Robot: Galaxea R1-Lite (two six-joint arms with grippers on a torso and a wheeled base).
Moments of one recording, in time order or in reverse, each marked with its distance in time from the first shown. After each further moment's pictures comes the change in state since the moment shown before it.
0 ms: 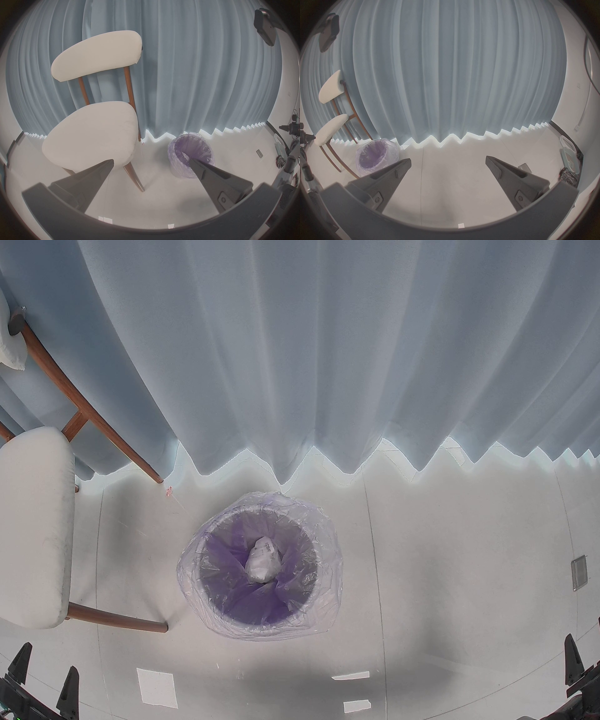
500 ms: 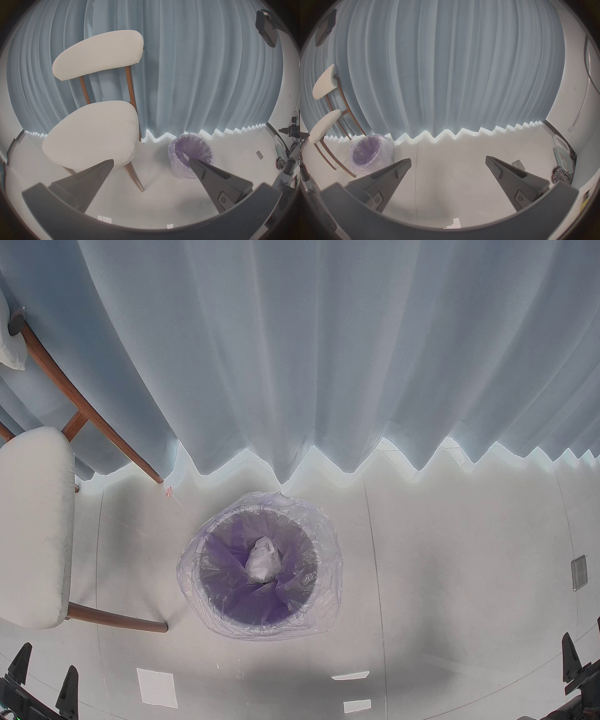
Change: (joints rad) left arm 0.002 0.000 0.000 0.000 0.005 -0.012; right arm -0.082 0.057 0.000 0.001 0.024 -0.020
